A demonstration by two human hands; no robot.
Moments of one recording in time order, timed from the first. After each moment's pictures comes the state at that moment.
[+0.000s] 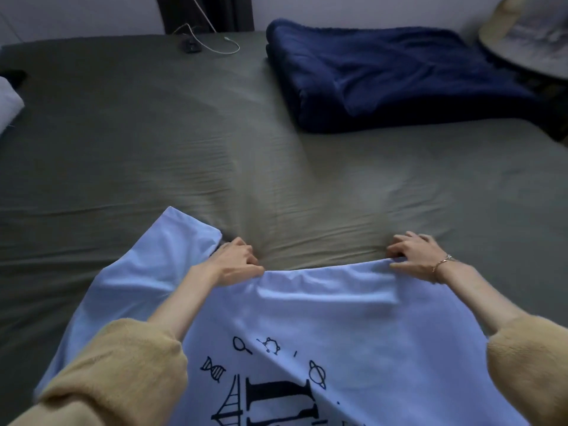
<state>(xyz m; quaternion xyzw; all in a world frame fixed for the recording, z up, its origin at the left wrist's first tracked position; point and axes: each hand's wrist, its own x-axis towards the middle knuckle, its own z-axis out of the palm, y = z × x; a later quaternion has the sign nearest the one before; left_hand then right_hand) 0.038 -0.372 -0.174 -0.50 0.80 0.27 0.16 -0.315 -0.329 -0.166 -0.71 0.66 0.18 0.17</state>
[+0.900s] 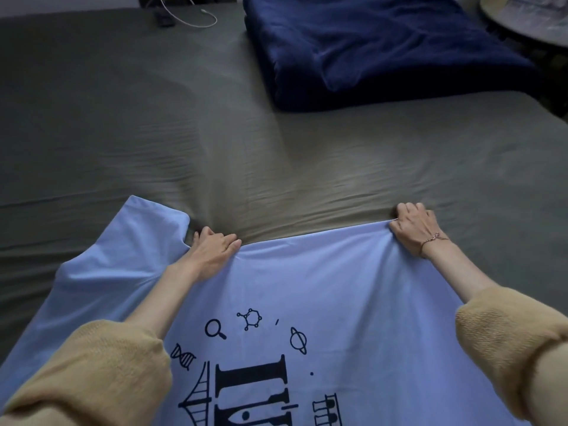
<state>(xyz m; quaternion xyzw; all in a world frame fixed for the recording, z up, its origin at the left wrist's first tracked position) 0.008 -0.371 -0.204 -0.59 0.77 0.24 0.09 -0.373 -0.353 -0.211 -0.63 0.77 0.08 0.05</state>
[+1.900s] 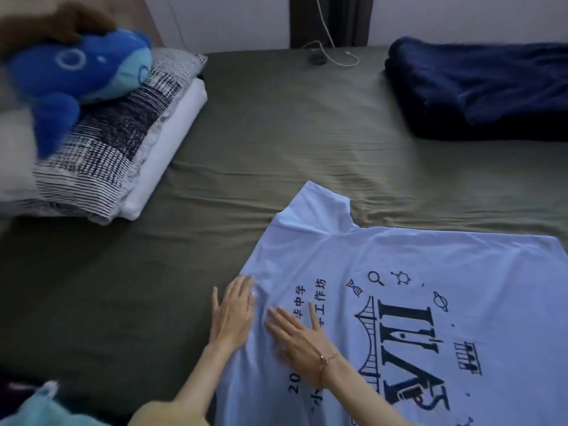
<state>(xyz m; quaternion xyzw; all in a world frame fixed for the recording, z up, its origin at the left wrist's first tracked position) 0.240 -0.128 -0.187 -0.76 0.63 0.12 -0.07 0.066 -0.113 -0.201 -0.92 0.38 0.02 0.12</state>
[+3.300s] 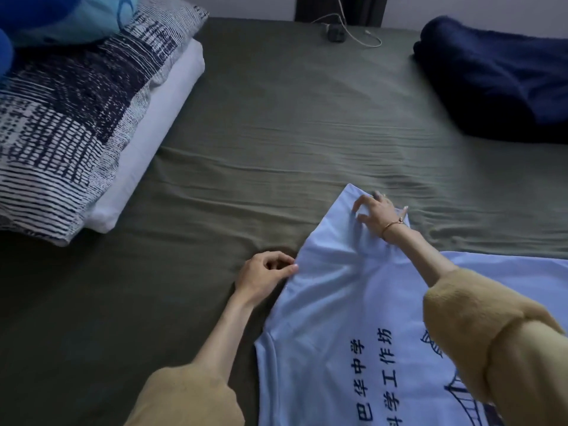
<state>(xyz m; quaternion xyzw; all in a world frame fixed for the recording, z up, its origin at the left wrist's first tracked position) 0.312 -0.279 -0.235 -0.67 0.51 0.45 -0.30 0.076 -0.411 -0.196 -0.69 0.70 -0.03 0.20</state>
